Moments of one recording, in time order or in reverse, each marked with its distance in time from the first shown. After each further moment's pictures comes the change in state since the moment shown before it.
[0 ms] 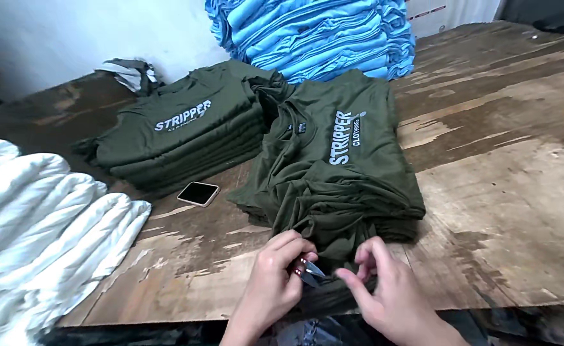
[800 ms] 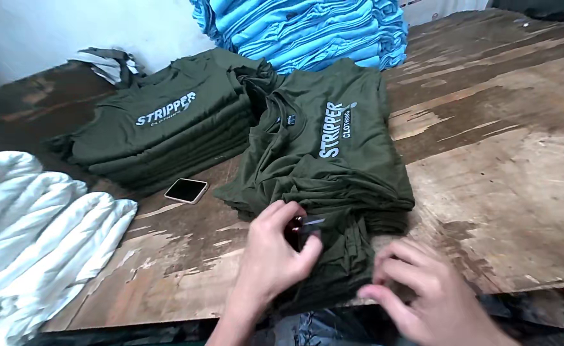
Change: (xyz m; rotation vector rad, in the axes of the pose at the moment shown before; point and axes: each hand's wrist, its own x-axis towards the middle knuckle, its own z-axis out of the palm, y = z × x) left_hand 0.040 0.018 0.002 0.232 0.078 -0.135; right_hand -0.006 0.005 -0.064 -0.253 -0.070 -0.235
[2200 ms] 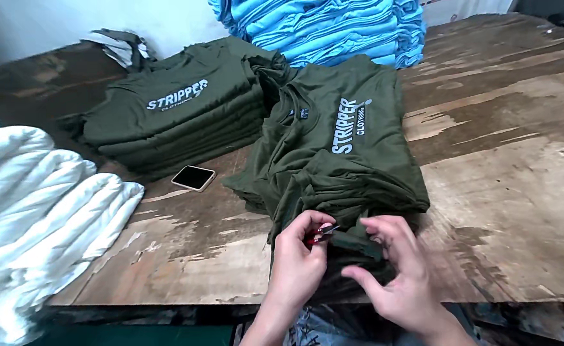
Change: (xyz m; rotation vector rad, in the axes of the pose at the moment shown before) left_hand -0.027 0.025 0.025 -0.609 0.008 -0.405; right_hand 0.012 -0.003 0.056 0.499 0.276 0.092
